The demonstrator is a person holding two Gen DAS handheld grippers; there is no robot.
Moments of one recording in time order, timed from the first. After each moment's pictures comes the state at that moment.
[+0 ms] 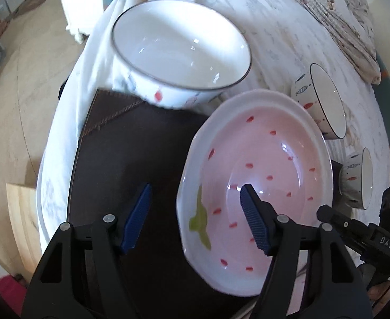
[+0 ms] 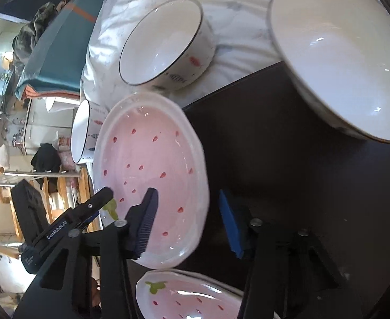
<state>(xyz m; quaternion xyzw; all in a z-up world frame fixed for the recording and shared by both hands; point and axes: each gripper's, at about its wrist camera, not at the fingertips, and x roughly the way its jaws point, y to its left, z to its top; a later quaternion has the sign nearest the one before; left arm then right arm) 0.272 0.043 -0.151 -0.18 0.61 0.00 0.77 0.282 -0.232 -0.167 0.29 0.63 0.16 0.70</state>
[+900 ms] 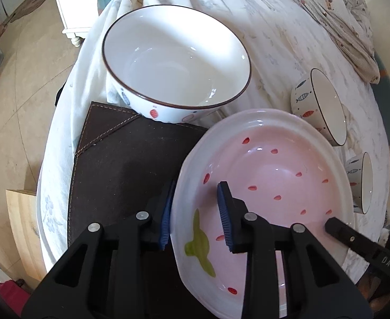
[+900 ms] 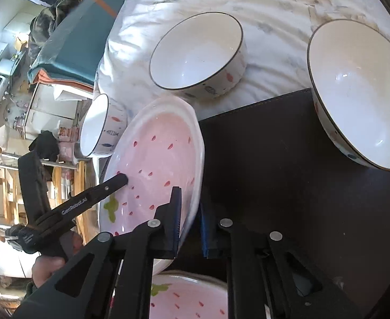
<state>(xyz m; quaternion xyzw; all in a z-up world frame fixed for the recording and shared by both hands) 0.281 0.043 -0.153 -0.18 0.61 0.00 0.78 0.274 -0.225 -0.139 0.24 0.61 0.18 0.73</state>
